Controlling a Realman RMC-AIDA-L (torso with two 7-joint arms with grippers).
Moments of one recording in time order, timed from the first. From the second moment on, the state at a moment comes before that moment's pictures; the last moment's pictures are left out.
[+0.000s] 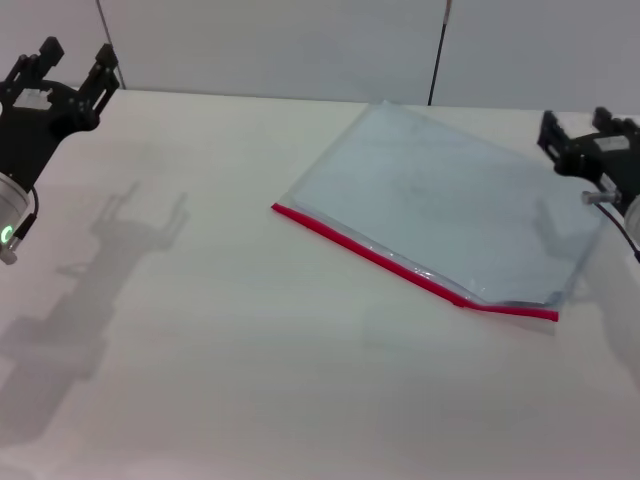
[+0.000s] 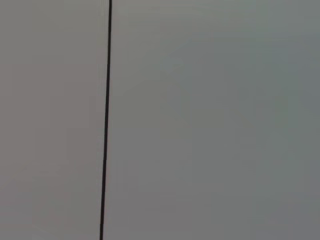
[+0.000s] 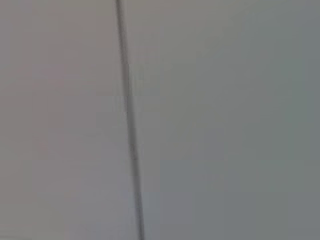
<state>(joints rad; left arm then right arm) -0.43 -2.03 1.34 0.31 -2.90 -1.12 2.67 0.33 1.97 -2.08 -0.99 -1.91 0.32 2.55</state>
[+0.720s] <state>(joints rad) -0.43 -2.03 1.34 0.32 -2.87 -1.10 2.65 0.19 1.95 -1.77 -1.38 -2.10 -0.56 2.25</state>
